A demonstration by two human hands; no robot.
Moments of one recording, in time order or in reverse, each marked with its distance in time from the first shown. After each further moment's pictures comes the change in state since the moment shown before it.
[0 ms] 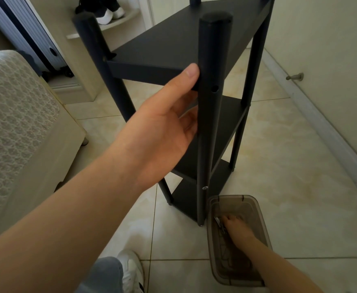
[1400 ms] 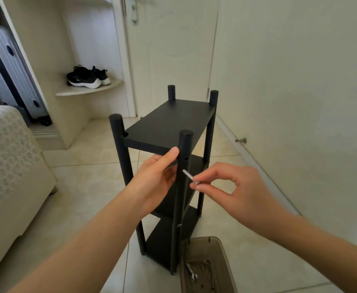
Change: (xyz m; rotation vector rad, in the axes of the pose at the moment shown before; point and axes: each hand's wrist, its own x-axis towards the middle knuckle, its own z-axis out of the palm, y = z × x) left_hand 0.001 -0.001 -0.008 -0.012 0.127 -0.088; right_hand -0.267 -0.102 -0.343 0.509 0.888 -0.589
